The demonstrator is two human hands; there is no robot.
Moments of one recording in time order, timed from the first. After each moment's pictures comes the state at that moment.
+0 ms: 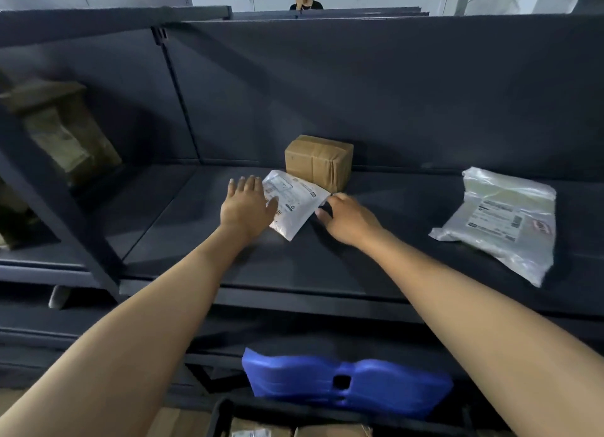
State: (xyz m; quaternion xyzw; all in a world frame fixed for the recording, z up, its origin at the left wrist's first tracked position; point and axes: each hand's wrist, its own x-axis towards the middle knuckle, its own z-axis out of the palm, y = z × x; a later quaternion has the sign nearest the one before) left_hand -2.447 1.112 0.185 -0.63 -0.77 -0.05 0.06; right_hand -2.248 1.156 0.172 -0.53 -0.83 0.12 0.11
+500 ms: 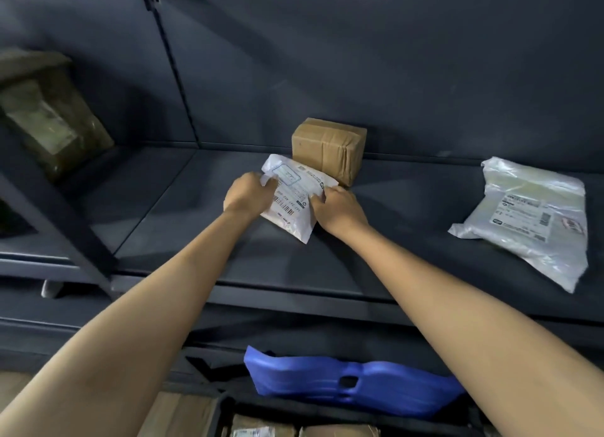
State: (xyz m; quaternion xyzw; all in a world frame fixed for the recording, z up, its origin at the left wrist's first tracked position) left_hand -2.459 1.137 0.179 -0.50 -0.80 -0.29 -0.15; right_hand -2.296 1.167 0.155 -0.58 -0.77 0.20 0.18
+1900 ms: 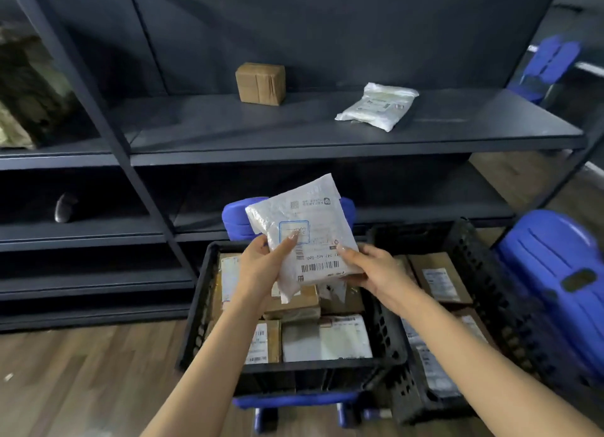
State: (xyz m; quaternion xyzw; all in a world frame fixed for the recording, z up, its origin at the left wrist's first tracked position) left_hand -2.248 0.681 0.113 -0.32 -0.53 -0.56 -0.55; right_hand -2.052 0.705 0.101 -0.46 -0.40 0.68 0.40
